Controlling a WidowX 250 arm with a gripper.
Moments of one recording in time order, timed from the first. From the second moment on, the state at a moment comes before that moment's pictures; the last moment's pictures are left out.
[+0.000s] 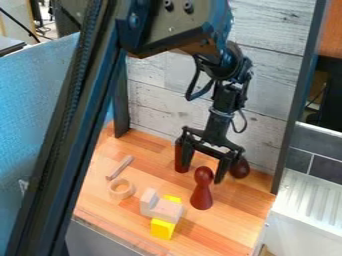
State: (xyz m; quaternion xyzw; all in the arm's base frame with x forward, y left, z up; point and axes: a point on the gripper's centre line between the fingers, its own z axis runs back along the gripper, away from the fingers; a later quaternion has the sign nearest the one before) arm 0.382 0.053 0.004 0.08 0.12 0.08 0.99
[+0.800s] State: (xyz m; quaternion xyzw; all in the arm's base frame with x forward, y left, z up) arm 0.359 0.039 0.025 0.04 0.13 0.08 0.99
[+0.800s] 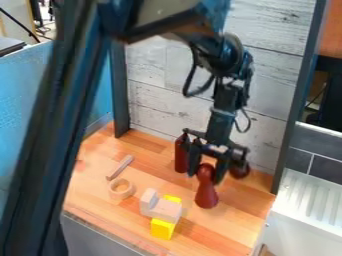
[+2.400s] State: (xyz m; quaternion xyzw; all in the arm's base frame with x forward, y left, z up) arm 0.299 0.070 0.060 0.06 0.13 0.09 0.99
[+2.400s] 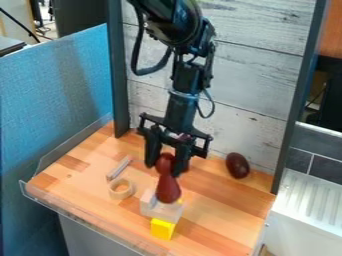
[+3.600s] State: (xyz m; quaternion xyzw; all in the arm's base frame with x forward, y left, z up) arm 0.295 0.074 0.037 0.08 0.16 0.11 0.98
